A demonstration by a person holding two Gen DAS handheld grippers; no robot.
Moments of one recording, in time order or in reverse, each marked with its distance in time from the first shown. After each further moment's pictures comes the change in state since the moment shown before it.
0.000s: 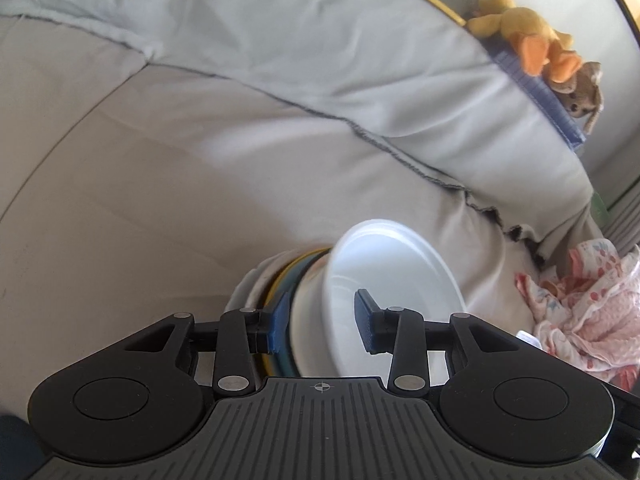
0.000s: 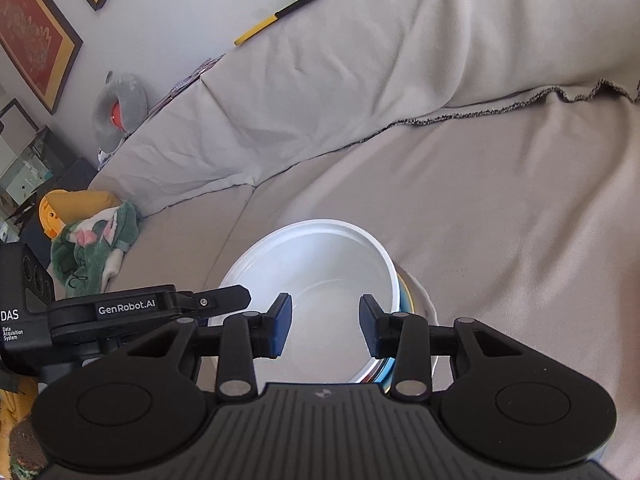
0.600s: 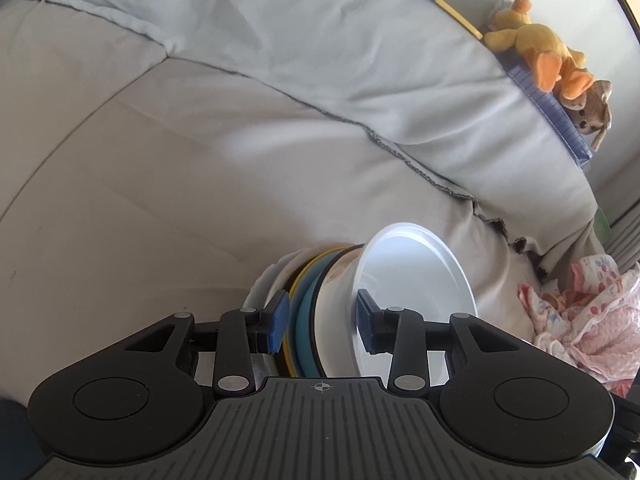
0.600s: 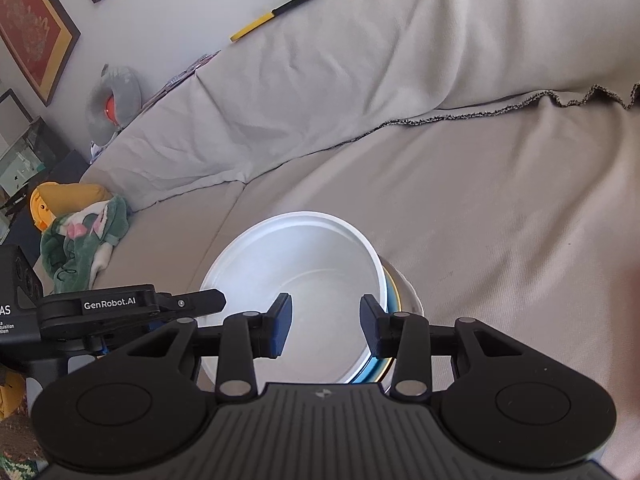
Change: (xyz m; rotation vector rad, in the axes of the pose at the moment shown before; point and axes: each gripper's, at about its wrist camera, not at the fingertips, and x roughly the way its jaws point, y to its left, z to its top) left arm -0.009 0.011 -0.002 -0.038 -0.017 0.009; right arm 0.001 -0.004 -0.003 0.013 0.019 0.006
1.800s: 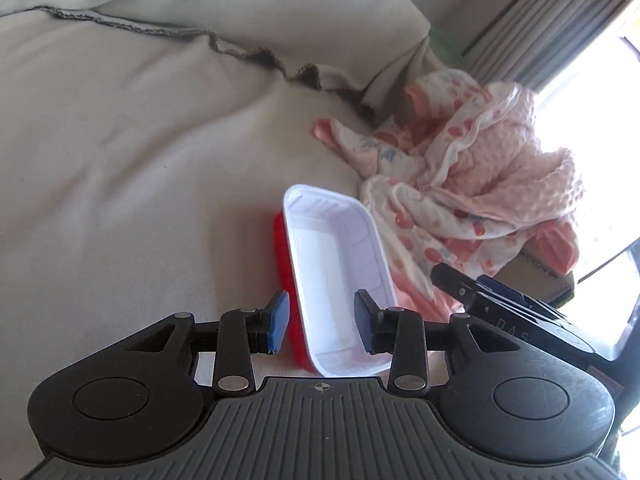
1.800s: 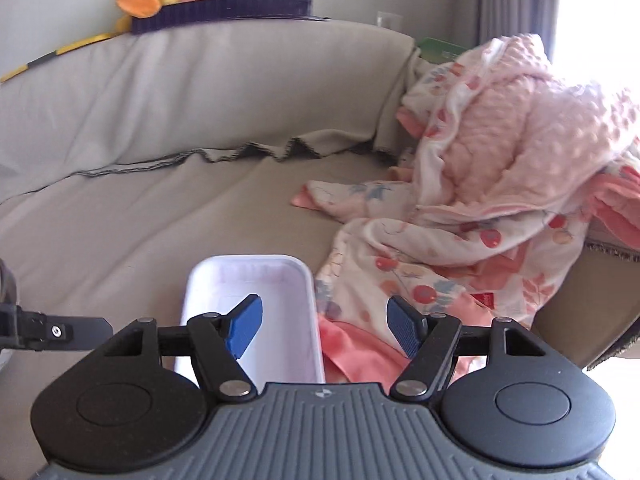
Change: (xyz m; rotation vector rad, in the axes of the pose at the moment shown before) left arm 0.149 -0.259 -0.157 0.349 0.244 -0.382; right arm -0.162 -0.207 -0.045 0.012 -0.233 -0.760
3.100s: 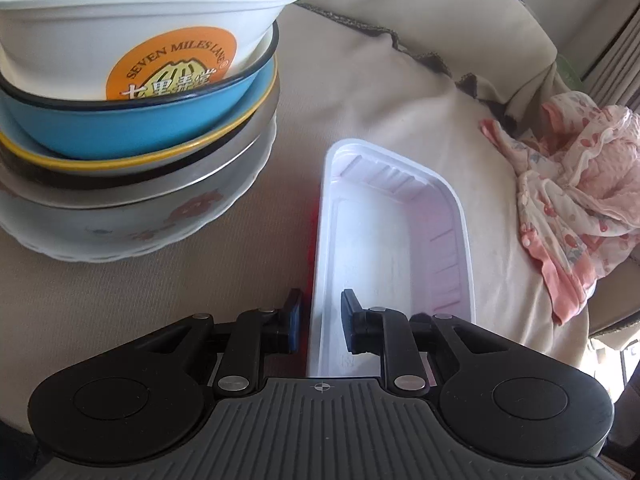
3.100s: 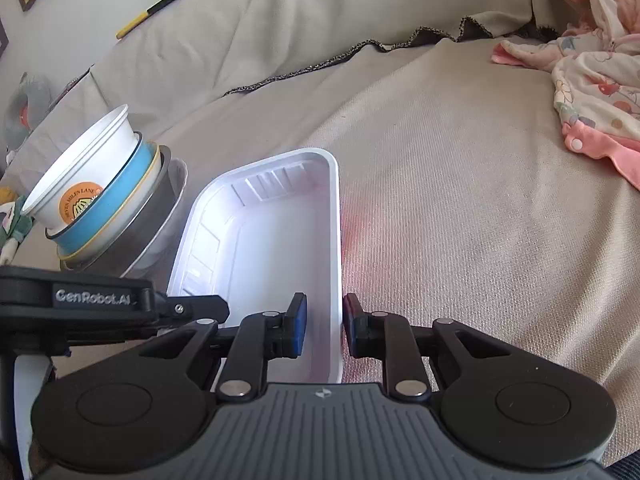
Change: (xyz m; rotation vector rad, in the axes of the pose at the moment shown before) left arm -0.079 0.106 -0.083 -0.152 -0.054 0.310; right arm 0.004 0.134 -0.118 0.034 0.159 0.460
